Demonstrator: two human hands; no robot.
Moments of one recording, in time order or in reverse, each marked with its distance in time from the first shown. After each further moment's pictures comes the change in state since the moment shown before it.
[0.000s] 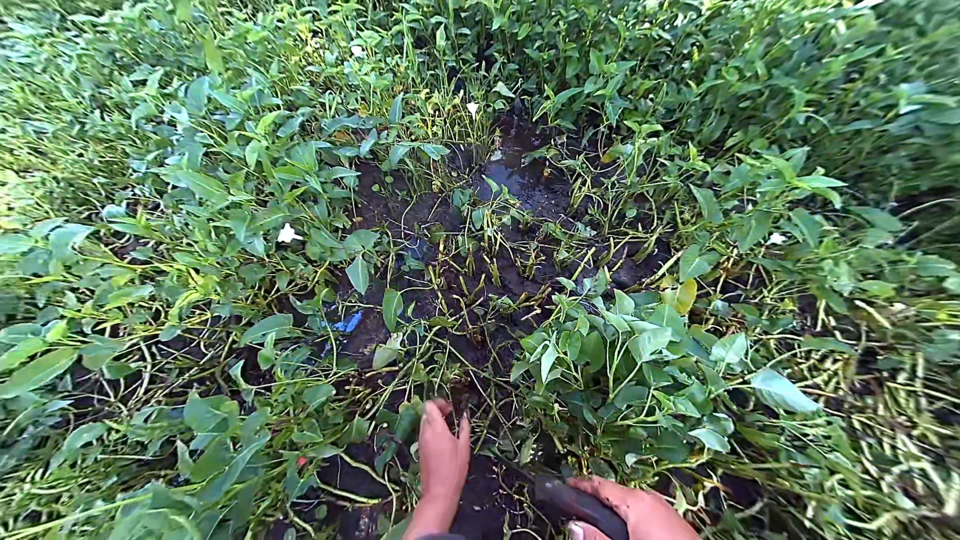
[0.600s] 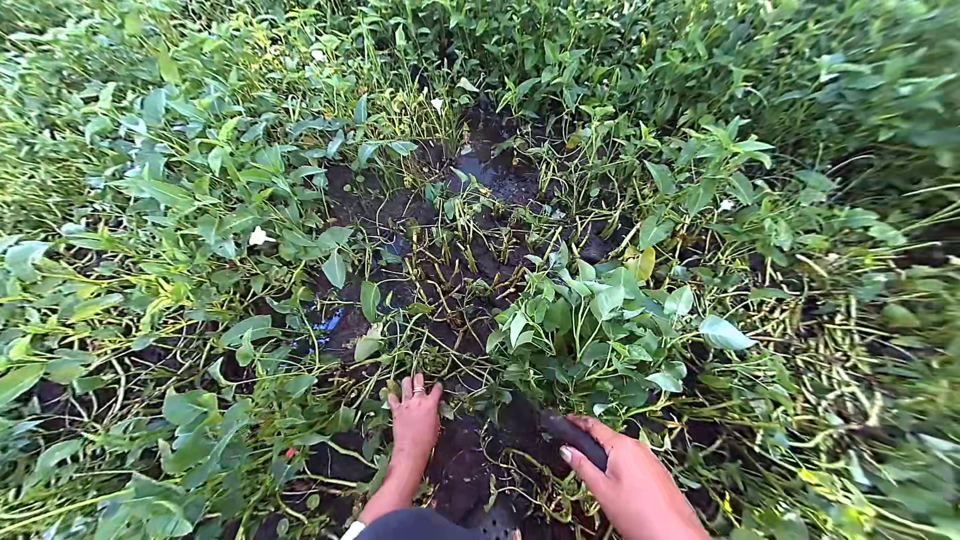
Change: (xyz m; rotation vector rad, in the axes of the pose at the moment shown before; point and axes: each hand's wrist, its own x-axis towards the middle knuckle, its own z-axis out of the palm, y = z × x) left_hand 0.025 -0.027 -0.004 0.738 -0.338 0.237; right_hand -0.002 0.023 0.025 -0.015 0.296 0.214
